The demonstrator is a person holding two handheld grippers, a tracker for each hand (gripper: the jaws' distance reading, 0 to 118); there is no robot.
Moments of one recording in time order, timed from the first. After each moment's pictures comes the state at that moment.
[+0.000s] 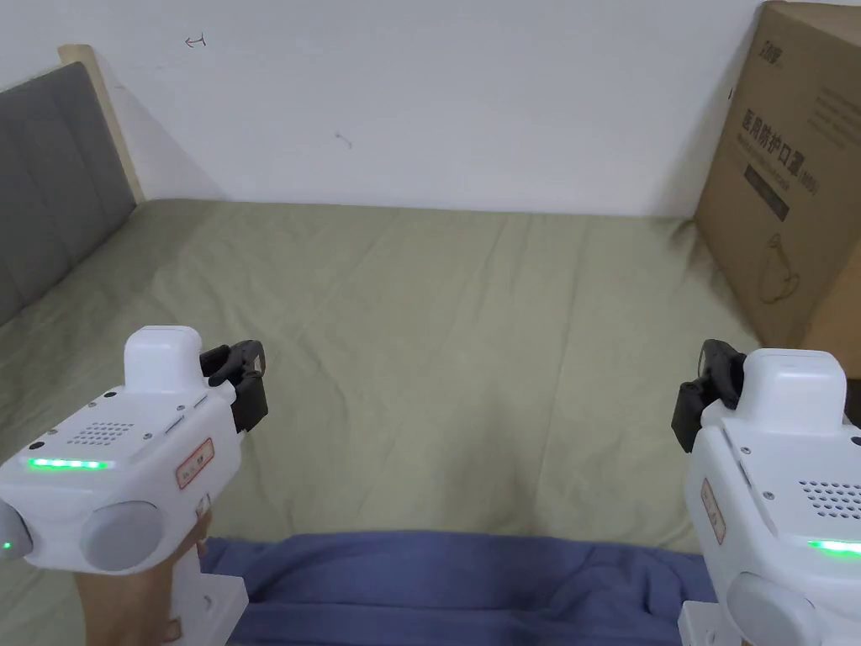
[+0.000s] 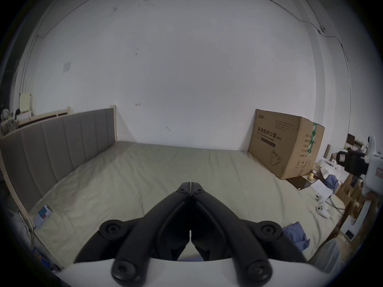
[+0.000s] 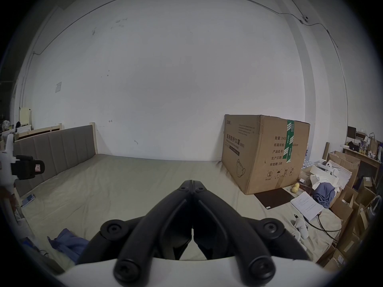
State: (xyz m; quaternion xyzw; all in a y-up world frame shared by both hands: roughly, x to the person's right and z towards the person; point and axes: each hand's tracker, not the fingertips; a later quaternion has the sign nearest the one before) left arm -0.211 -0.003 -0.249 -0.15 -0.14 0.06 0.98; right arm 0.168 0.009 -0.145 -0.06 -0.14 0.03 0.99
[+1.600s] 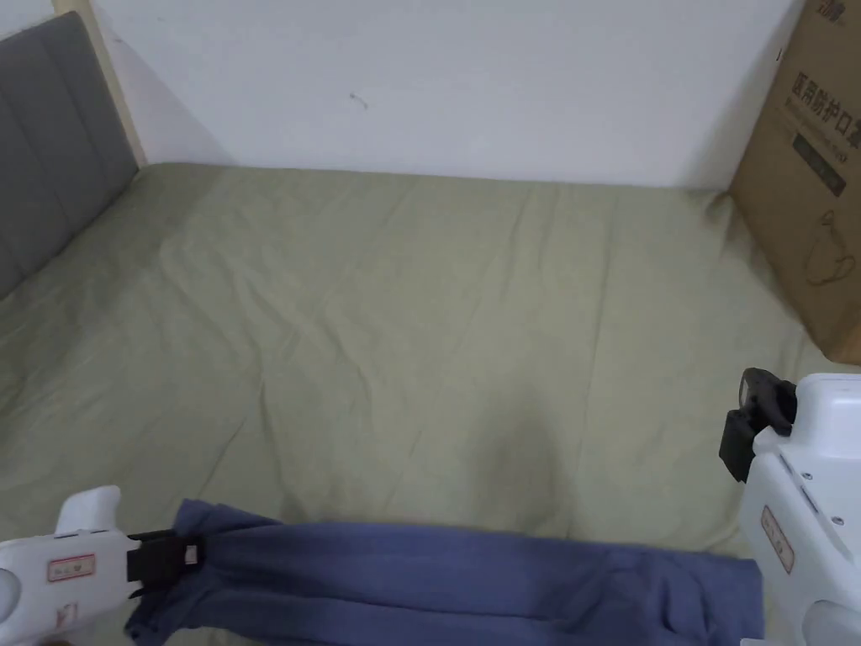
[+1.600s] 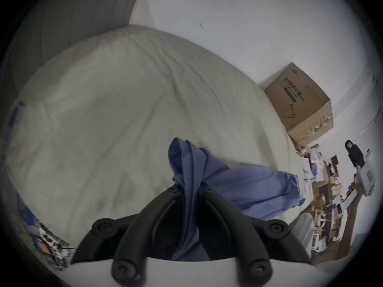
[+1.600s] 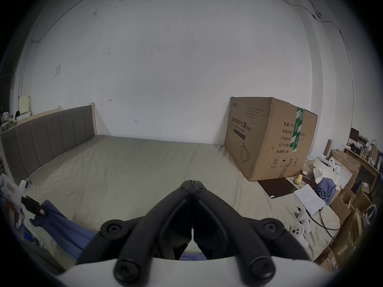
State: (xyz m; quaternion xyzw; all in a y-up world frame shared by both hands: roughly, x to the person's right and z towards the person) left arm -0.369 -0.145 -0.292 -0.46 -0.13 0.16 0.86; right arm 0.164 -0.019 -0.181 -0.13 -0.13 0.04 0.98
